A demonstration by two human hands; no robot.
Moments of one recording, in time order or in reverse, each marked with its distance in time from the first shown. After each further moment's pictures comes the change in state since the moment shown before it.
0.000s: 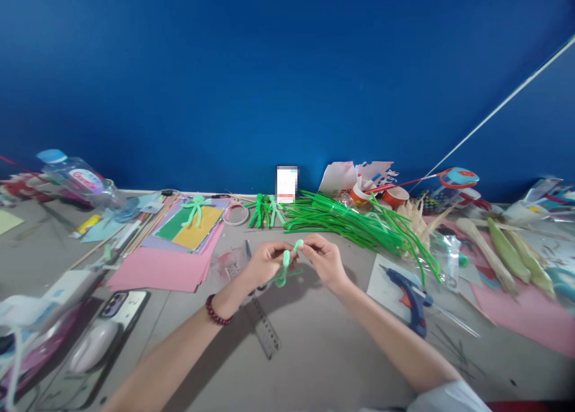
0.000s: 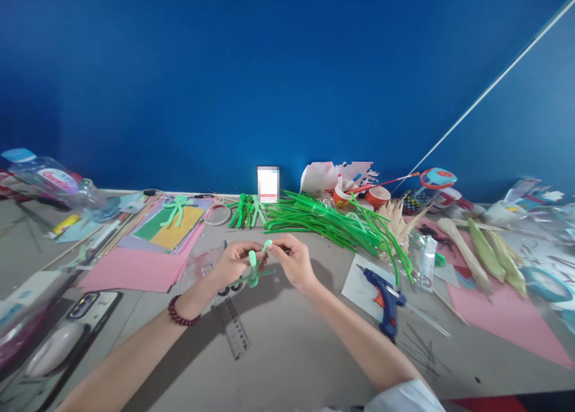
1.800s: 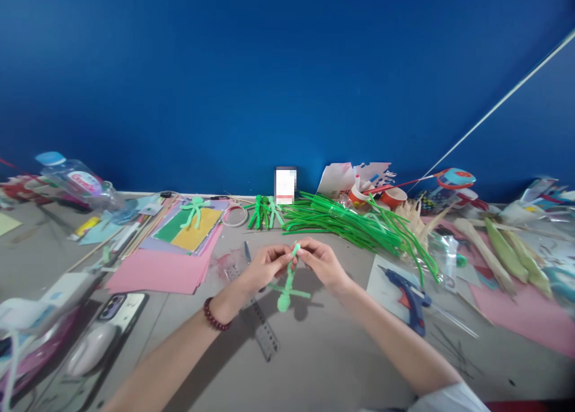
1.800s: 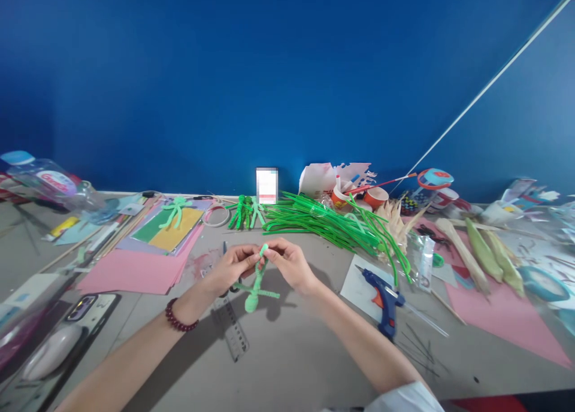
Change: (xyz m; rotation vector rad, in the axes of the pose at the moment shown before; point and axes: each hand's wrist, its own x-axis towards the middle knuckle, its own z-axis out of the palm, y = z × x) left_hand -0.003 -0.001 0.000 -0.008 -0.073 -0.018; right_hand -0.002 -0.014 -0.001 0.196 -0.212 0.146
